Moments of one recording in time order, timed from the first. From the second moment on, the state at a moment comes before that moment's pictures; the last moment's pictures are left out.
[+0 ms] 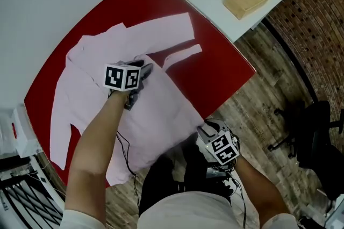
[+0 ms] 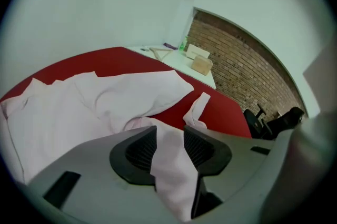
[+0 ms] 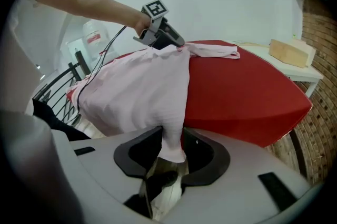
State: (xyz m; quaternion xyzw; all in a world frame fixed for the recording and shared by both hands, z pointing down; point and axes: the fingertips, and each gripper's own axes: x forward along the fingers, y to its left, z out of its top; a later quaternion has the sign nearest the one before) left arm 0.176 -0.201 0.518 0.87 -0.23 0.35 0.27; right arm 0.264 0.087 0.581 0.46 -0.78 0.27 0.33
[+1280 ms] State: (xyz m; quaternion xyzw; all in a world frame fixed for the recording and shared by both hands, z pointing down) left arm 0.201 -0.242 0.492 0.87 -0.25 0.34 0.24; right arm 0.304 0.093 0.555 0.52 -0.76 0.28 0.27
